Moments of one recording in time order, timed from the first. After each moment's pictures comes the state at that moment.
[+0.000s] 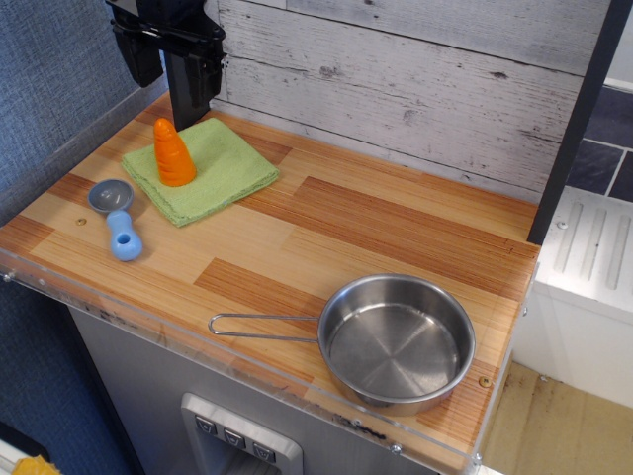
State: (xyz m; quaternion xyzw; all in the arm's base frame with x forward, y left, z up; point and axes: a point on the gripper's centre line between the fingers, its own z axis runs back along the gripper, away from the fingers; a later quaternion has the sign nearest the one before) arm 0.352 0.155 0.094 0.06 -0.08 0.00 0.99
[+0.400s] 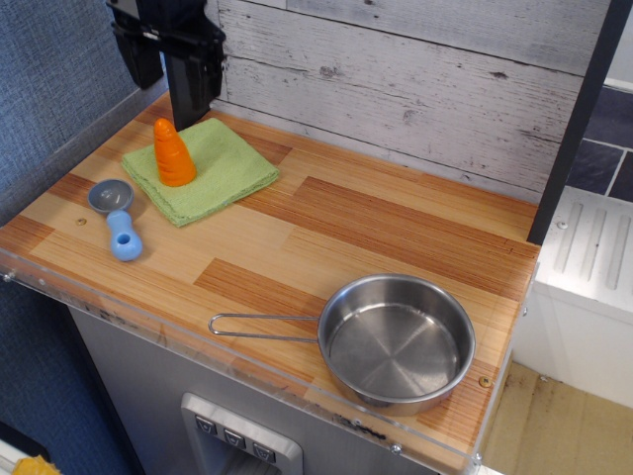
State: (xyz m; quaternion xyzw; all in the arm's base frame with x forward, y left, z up) arm 0.346 0.152 0.080 0.05 -0.06 0.00 1.00
